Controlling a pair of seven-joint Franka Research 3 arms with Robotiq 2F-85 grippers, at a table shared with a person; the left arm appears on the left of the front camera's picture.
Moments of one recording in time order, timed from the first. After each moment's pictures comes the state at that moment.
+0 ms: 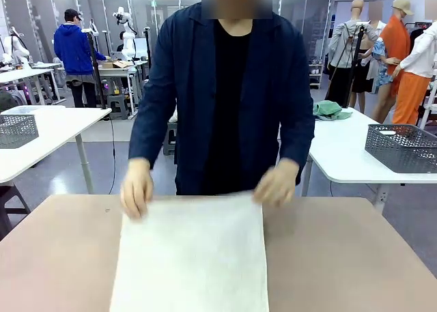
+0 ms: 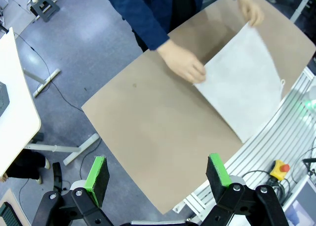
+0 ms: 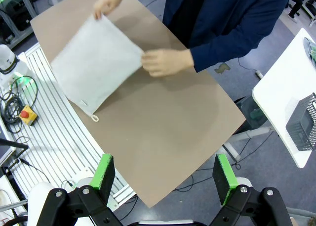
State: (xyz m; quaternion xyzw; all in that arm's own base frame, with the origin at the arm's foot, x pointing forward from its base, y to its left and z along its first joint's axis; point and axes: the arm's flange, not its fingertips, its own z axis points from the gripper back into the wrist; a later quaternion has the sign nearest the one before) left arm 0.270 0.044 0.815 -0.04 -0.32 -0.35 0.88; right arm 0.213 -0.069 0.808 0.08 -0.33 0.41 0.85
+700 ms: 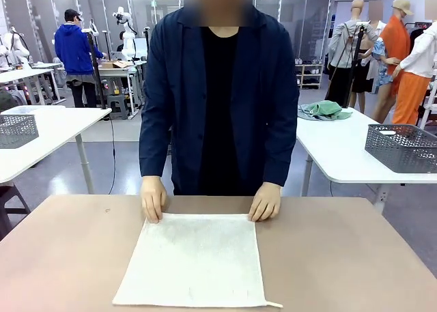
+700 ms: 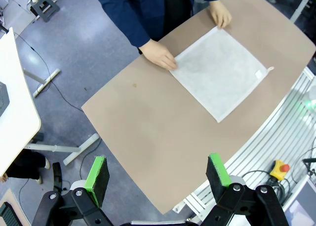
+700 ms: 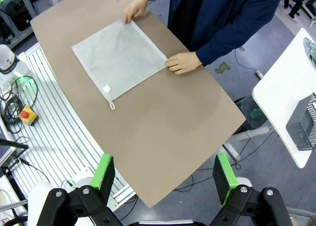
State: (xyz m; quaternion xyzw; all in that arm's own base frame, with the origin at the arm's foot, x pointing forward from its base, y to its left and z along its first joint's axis) left arm 0.270 0.044 0.815 -0.04 -0.32 -0.35 0.88; right arm 0.213 -0.069 0.808 0.08 -0.33 0.41 0.85
